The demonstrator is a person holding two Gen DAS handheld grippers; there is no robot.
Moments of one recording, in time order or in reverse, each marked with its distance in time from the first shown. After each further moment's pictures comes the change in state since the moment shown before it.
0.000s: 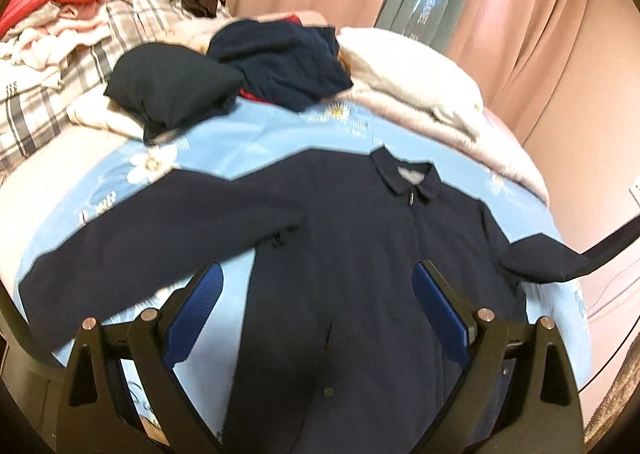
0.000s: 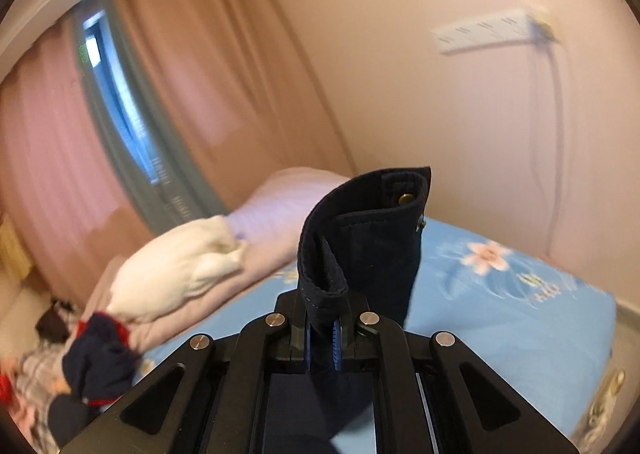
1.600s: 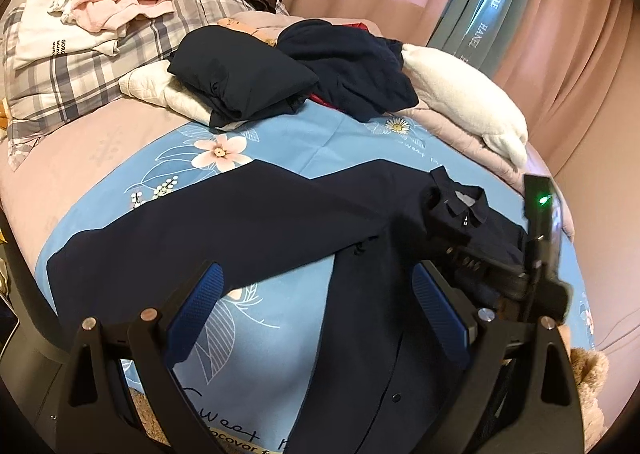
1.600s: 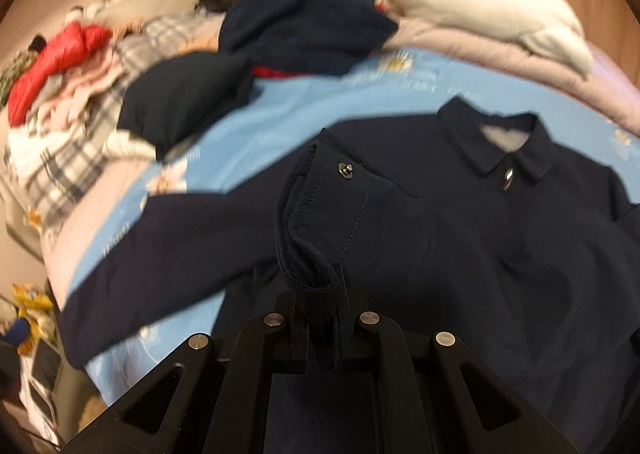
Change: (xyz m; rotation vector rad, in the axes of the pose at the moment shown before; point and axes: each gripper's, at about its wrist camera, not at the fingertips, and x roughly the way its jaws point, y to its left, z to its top) left arm -0.002 0.084 -0.004 -0.121 -0.008 0.100; right arm 0.048 0.274 -0.324 -0.692 0.748 0.547
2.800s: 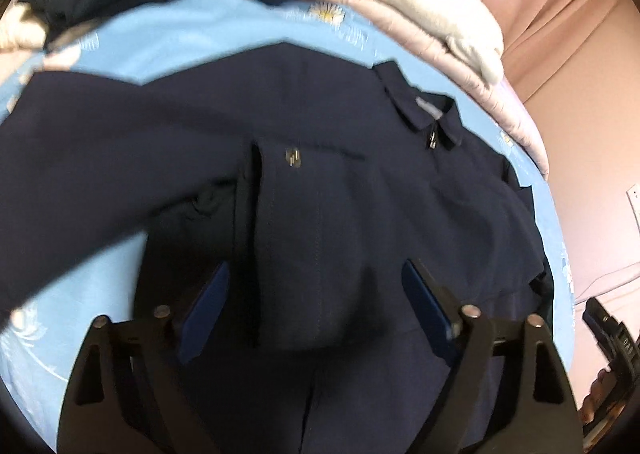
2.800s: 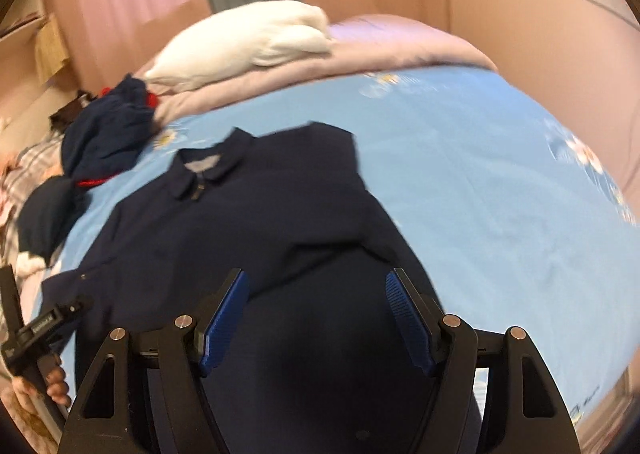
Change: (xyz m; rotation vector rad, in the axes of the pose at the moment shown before) left arm 0.183 -0.089 -0.030 0.051 0.328 -0.224; right arm -0.168 -0.204 -0.118 0.449 -0.208 -0.375
